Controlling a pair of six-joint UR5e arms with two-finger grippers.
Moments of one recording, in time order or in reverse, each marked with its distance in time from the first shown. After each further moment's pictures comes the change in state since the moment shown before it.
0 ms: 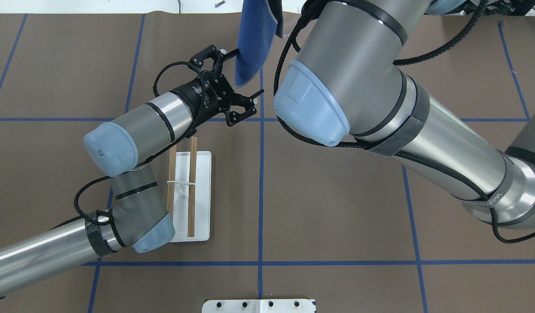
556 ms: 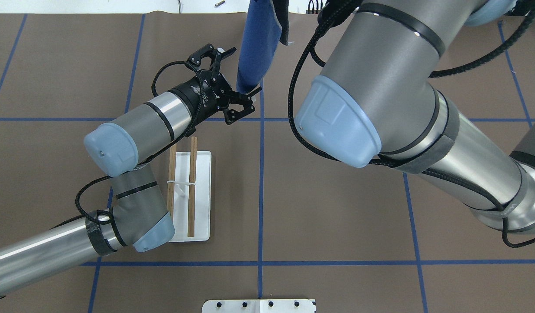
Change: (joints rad) left arm -0.002 0.001 0.014 -0.019 0.025 -0.017; right arm -0.005 -0.030 0.101 -0.047 0.010 -0.007
